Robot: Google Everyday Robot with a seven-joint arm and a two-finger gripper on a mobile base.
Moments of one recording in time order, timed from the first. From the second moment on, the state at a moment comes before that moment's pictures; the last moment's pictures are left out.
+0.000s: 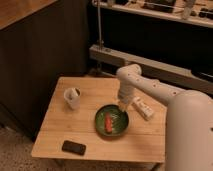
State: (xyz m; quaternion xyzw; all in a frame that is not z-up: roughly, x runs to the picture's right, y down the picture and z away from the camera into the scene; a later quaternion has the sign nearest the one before) arm 0.137 0.120 0.871 -0.15 -0.39 -0.82 0.38
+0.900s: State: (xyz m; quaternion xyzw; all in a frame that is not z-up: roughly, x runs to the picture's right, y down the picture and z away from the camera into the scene) arm 0.099 0.155 0.839 -0.13 -0.39 -0.85 0.32
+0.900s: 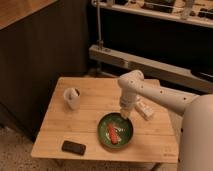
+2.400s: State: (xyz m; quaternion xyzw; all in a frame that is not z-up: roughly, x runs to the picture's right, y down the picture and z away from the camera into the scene) arm 0.076 0.111 0.878 -0.13 -0.38 -0.87 0.29
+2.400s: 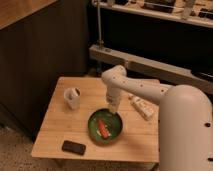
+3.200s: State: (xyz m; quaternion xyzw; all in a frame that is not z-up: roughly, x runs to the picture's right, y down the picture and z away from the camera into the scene) arm 0.138 0.122 0.871 -0.13 -0.39 -0.85 0.32
